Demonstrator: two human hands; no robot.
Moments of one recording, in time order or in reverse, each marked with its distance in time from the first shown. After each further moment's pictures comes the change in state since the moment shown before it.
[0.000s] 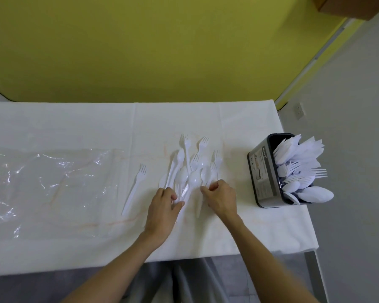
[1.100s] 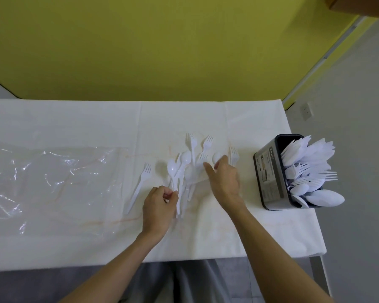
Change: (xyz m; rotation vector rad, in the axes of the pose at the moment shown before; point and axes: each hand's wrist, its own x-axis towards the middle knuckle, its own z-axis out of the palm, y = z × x) left_hand 0.004 -0.001 -0.013 -0.141 0.153 -0.176; right_hand 0.013 -0.048 -0.014 -0.207 0.136 -0.201
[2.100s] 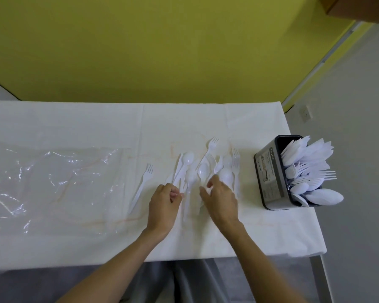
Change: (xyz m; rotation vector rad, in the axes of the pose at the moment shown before) left_hand 0.003 0.000 0.002 0.068 -0.067 0.123; right_hand -0.047 0.021 0.020 -0.067 -0.054 -0.124
